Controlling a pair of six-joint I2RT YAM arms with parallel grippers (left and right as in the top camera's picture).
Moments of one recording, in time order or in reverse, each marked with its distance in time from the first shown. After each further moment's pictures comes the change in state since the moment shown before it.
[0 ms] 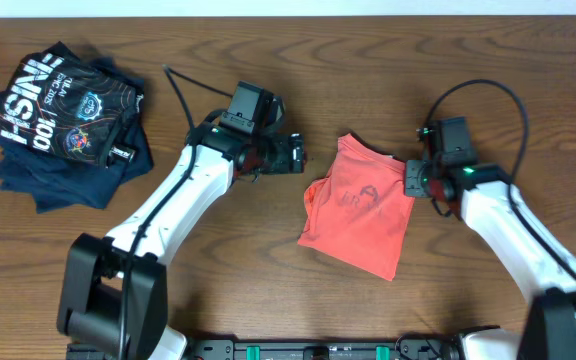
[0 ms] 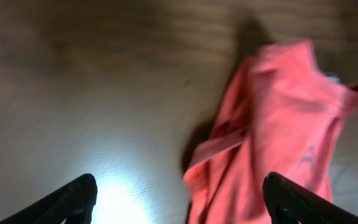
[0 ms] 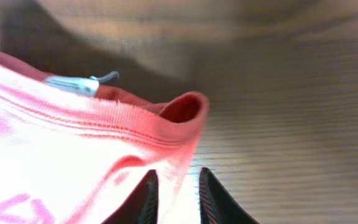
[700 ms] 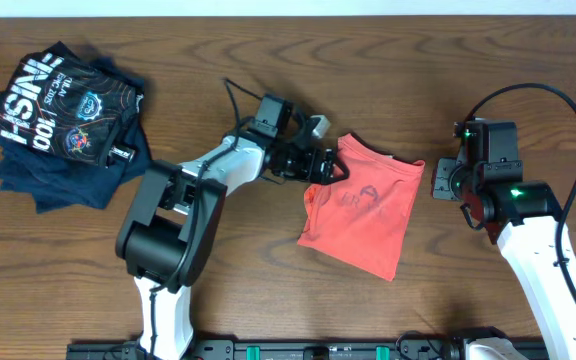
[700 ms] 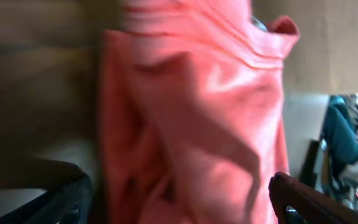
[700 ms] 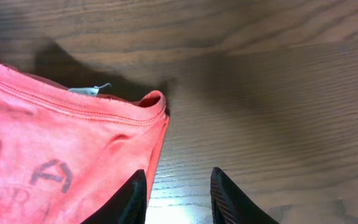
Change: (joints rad) left arm -0.039 0.373 0.011 0.348 0.535 0.156; right arm -0.067 -0.229 0.045 -0.183 0.009 -0.005
